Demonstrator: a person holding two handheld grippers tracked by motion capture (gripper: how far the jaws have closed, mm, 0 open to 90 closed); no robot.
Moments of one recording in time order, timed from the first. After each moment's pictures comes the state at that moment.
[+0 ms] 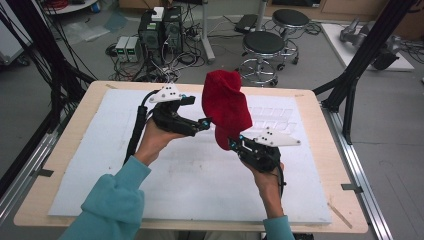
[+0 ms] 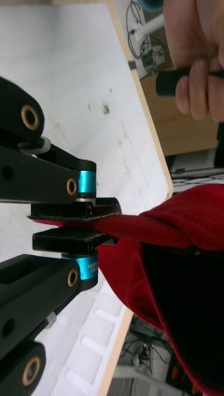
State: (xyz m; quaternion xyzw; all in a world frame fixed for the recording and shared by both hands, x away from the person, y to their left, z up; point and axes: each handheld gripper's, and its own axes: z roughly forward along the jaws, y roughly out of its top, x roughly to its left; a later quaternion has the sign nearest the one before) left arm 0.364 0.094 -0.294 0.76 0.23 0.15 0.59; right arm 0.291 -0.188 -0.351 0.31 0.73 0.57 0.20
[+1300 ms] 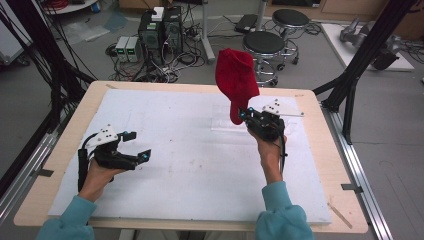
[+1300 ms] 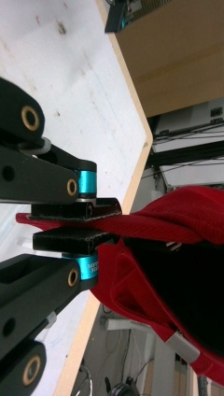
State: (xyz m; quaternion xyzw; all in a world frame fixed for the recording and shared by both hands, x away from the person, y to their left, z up) left arm 0.319 0.248 -0.404 0.74 0.32 0.17 0.56; right arm 0.366 -0.206 -0.341 0.36 0.69 0.57 0.24
